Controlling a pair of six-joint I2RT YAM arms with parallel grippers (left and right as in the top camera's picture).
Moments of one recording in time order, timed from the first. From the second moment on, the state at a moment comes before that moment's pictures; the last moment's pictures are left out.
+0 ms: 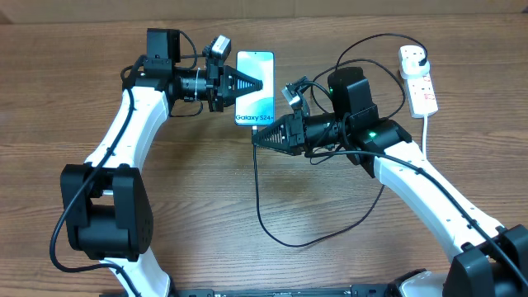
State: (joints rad) left arm -0.09 1.91 1.48 -0.45 1.47 -0.68; right arm 0.42 1.54 1.11 -0.21 -1.12 0.83
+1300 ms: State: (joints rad) left arm -0.09 1.91 1.48 -0.45 1.47 -0.68; right arm 0.42 1.54 1.11 -0.21 -1.11 0.83
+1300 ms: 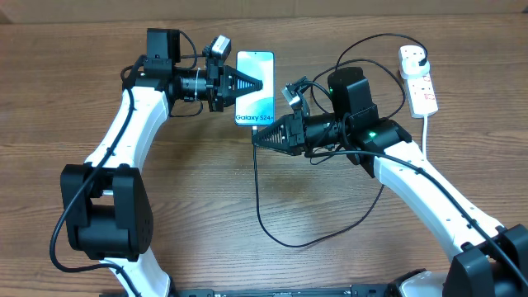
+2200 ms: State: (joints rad) left arm -0.09 1.91 1.48 -0.45 1.47 -0.65; right arm 0.42 1.54 1.11 -0.19 -1.11 0.86
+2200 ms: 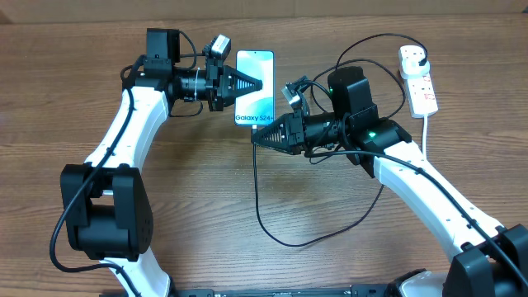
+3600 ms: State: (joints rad) left arm -0.09 1.91 1.48 -0.45 1.49 -0.65; right arm 0.42 1.55 1.11 -0.22 -1.09 0.84
